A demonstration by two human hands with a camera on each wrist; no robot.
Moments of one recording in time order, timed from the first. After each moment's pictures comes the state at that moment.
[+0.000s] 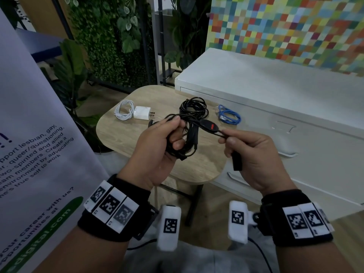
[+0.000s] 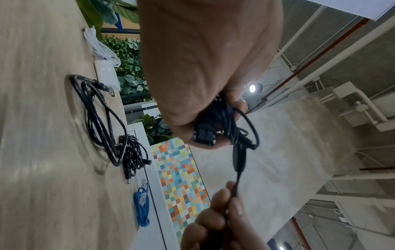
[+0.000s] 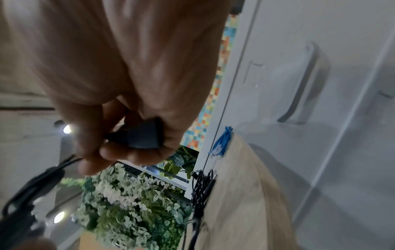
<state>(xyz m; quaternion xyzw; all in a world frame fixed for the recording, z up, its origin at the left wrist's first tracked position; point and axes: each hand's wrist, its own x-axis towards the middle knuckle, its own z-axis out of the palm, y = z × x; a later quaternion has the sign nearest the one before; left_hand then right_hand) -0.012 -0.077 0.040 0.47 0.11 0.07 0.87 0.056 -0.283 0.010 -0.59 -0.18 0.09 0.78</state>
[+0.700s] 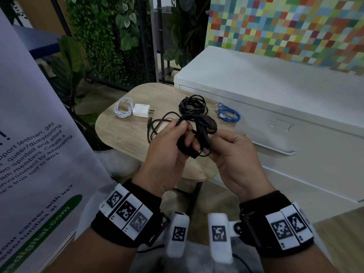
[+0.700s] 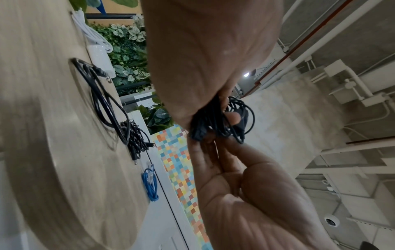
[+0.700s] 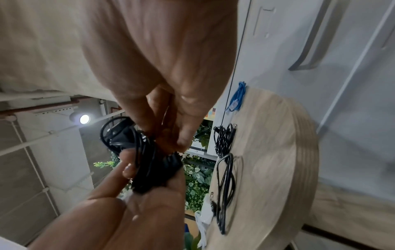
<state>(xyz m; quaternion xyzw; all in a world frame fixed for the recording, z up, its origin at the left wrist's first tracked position) -0.018 -0.105 0.034 0.48 0.09 0.09 0.87 0.033 -0.239 0.014 -0.55 -0.13 0.14 0.81</state>
